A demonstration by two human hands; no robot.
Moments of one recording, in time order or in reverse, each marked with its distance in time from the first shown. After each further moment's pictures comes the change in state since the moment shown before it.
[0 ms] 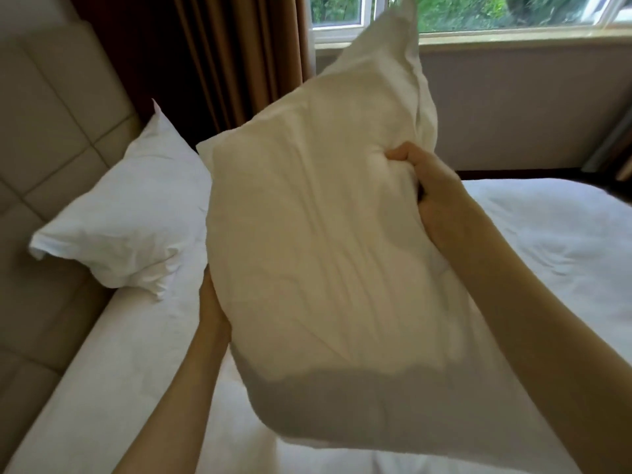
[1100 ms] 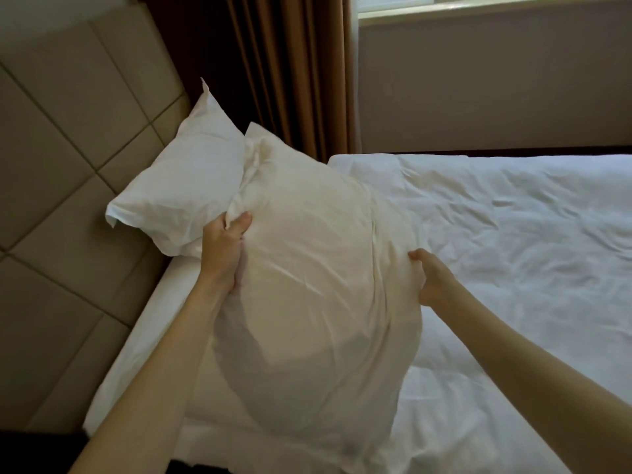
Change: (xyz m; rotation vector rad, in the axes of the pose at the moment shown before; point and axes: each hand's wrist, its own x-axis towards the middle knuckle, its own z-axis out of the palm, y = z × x) left_hand -0.011 0.087 -0.045 0.299 -0.062 0.206; right_hand 0.033 0.187 -0.035 -0.073 0.189 0.439
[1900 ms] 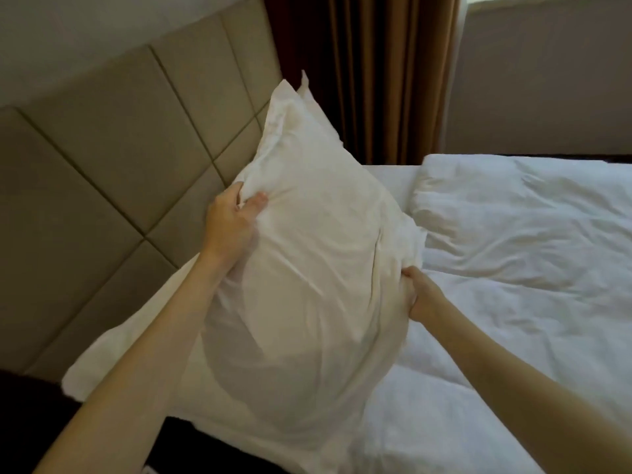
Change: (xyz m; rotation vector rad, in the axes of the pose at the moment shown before) left_hand 0.103 0.017 -0.226 0.438 0.054 0.234; right_hand 0.029 0.114 0.264 -0.038 -0.070 0.078
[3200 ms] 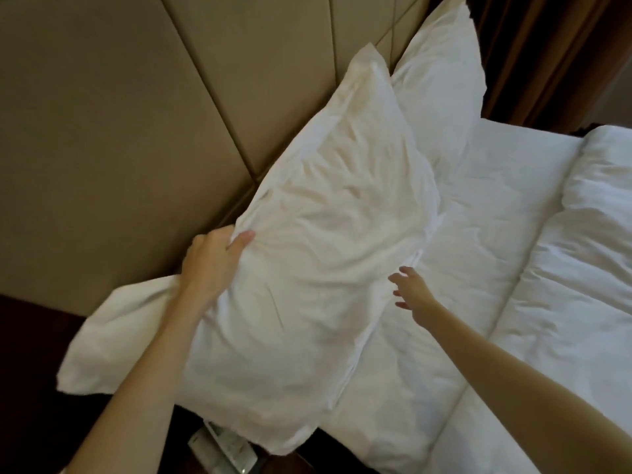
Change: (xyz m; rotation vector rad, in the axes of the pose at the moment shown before) left_hand -0.012 -0.235 -0.197 0.682 -0.023 -0.429; right_hand 0.077 0.131 0.235 -0.709 -0.198 -0.081
